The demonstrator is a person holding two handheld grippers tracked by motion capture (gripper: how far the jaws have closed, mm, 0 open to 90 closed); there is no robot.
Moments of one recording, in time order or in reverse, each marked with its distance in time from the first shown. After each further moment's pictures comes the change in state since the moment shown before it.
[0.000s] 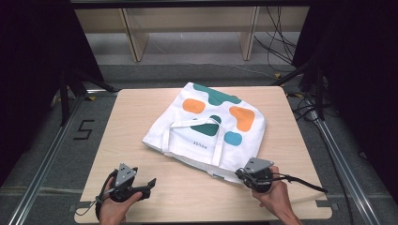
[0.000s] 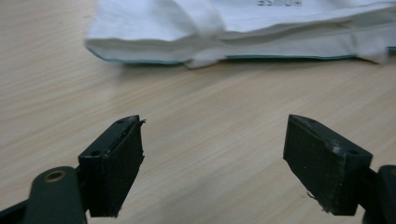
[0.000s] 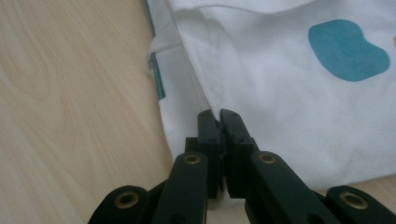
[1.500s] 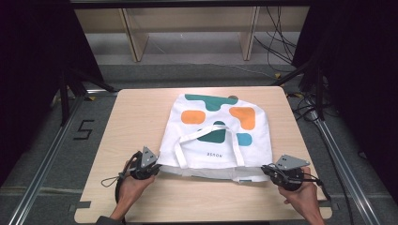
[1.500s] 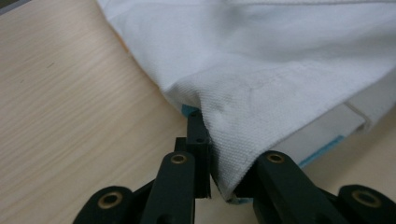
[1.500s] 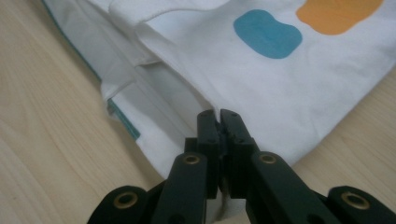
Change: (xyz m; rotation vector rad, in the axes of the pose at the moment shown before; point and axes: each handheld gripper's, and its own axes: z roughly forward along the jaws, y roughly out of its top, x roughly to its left) left arm -0.012 0.029 0.056 0.087 -0.059 0.292; right arm -0.047 -0.040 -0.041 -0.057 -0.092 0.066
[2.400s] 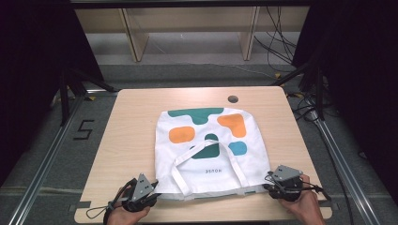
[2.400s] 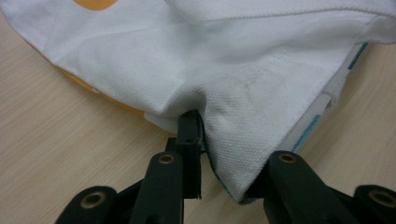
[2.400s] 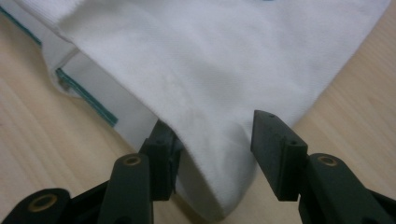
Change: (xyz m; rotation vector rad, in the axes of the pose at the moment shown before) left arm -0.040 -0.026 -0.053 -0.019 -0.097 0.074; right arm 0.016 -0.023 0.005 0.143 -0.042 -0.081
